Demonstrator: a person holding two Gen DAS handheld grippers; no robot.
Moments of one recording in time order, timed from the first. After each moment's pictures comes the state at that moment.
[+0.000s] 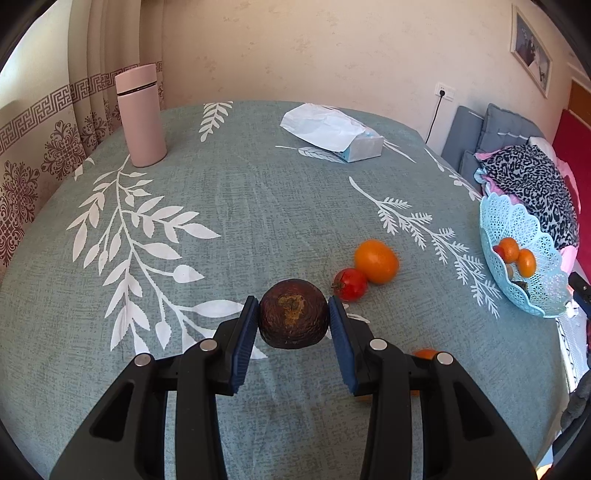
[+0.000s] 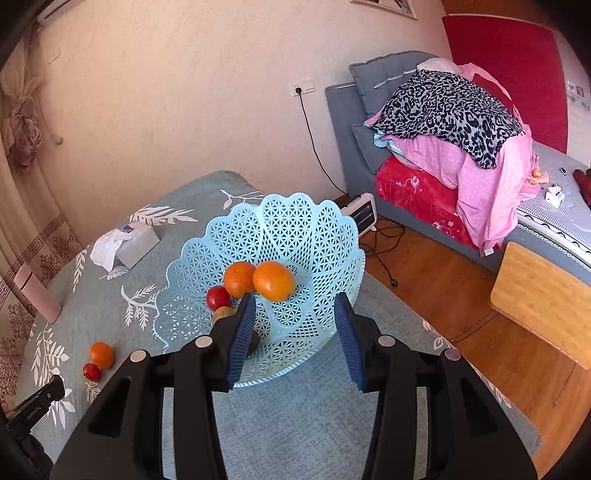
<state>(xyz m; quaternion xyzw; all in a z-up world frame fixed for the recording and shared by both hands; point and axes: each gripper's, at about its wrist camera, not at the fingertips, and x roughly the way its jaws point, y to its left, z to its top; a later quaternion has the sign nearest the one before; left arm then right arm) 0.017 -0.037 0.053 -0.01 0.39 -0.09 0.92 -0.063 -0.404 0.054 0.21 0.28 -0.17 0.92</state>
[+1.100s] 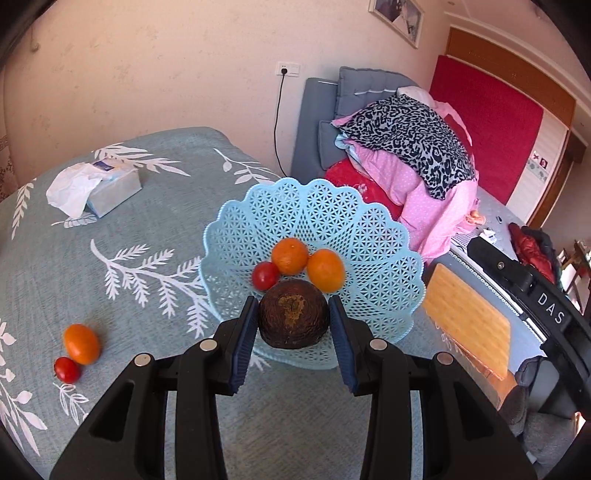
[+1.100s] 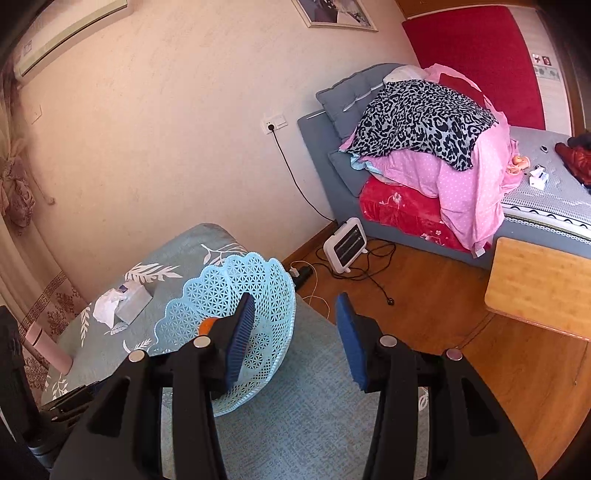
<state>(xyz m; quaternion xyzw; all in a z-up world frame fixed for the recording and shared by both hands) 0.004 -0.270 0.085 0.06 0.37 -0.34 0.86 -0.104 -0.458 0.076 0.26 0.20 -0.20 0.92</state>
